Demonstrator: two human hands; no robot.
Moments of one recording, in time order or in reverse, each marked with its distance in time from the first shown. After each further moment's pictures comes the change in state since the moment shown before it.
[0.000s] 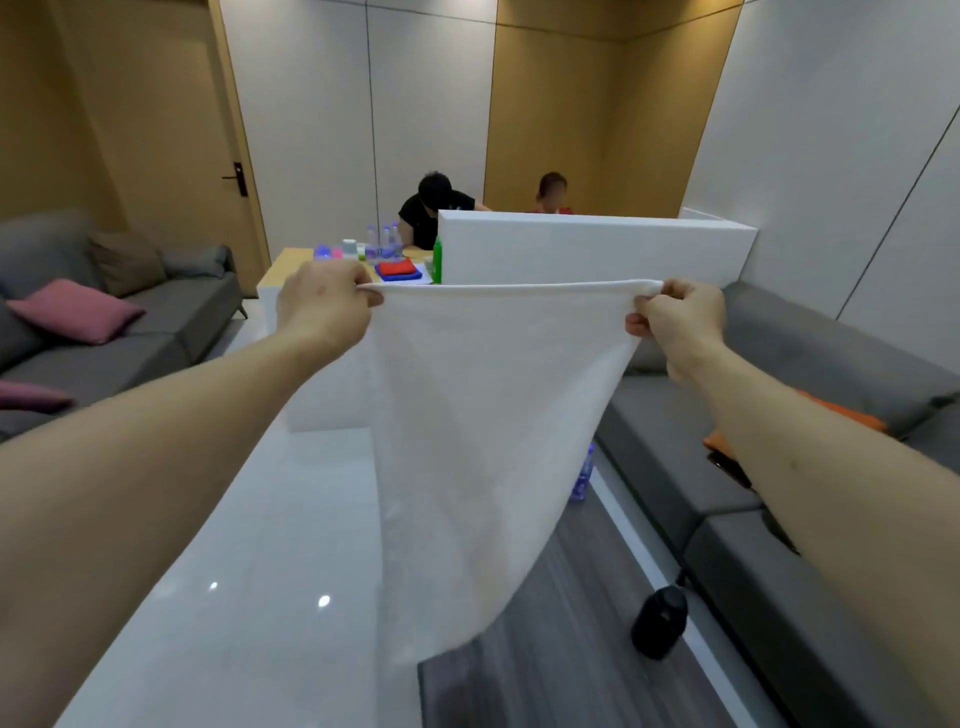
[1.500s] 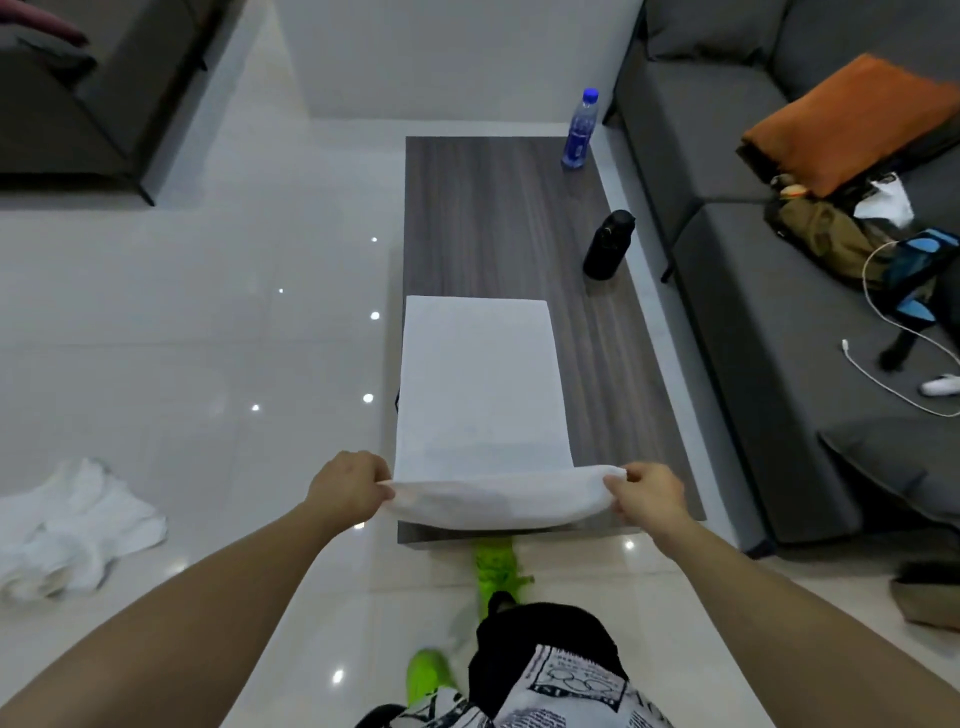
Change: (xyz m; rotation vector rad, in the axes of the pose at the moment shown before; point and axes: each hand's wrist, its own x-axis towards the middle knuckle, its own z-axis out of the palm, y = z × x) left_hand -0.777 0.059 0.079 0.086 -1.100 -0.368; right_hand -0.479 0.397 -0.422 -0.730 -0.602 0.641
